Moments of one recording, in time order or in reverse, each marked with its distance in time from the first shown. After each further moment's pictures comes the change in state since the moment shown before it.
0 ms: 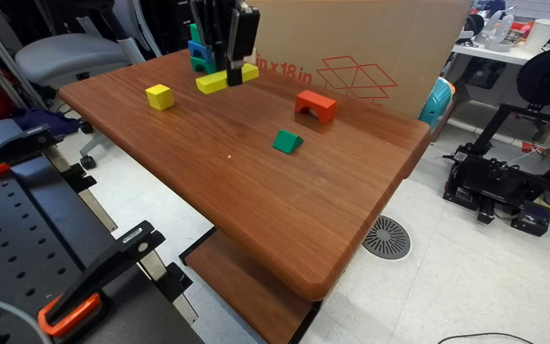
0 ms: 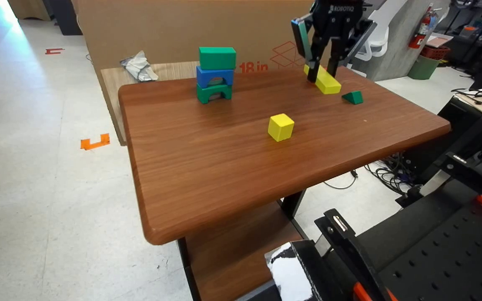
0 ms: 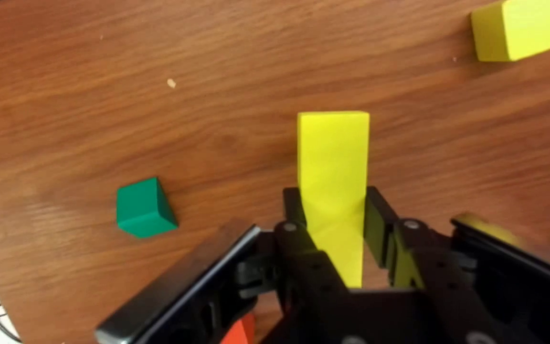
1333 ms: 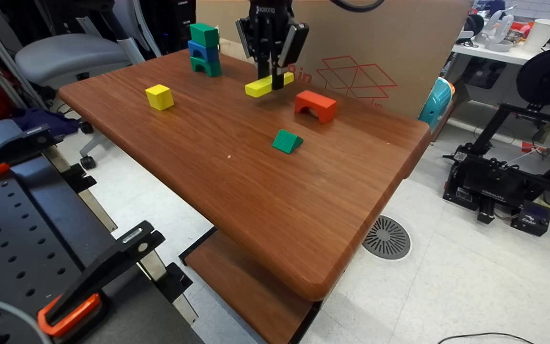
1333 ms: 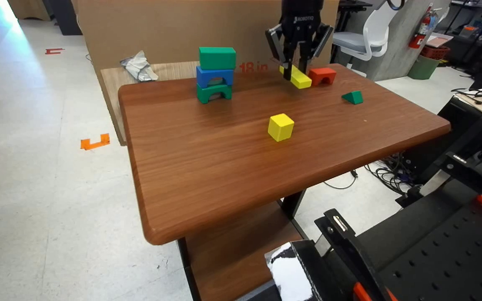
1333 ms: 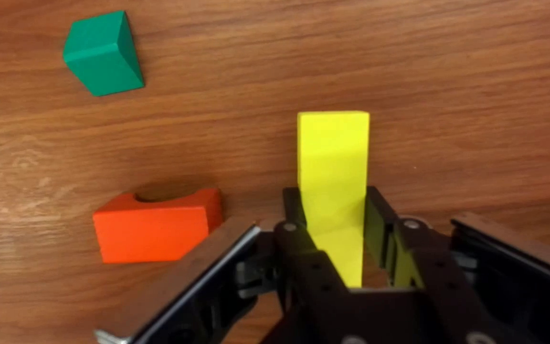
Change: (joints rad) arm -0.018 0.294 0.009 0.415 -0.035 -0.152 -0.106
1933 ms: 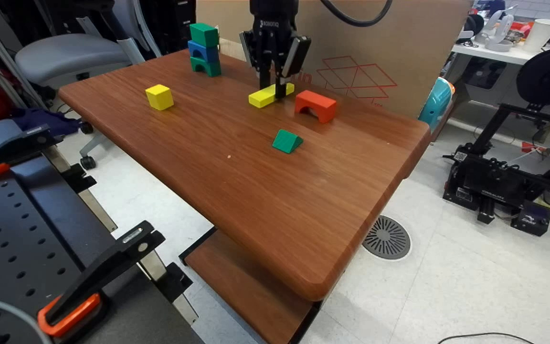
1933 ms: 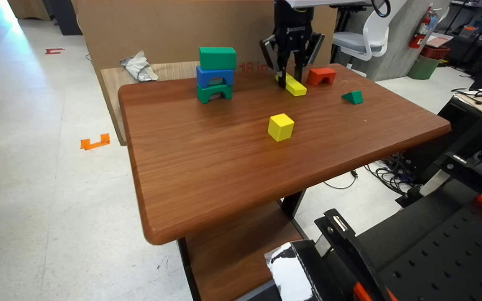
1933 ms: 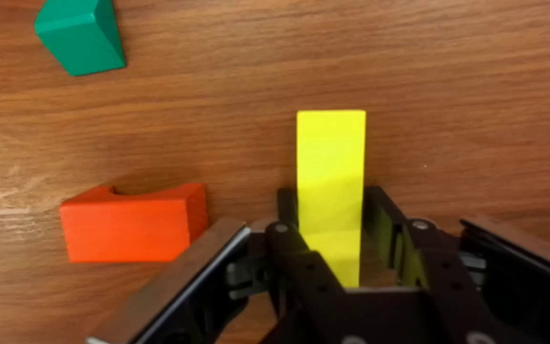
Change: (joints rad) arm 0.003 0.088 0.002 0.110 -0.008 -0.065 -0.014
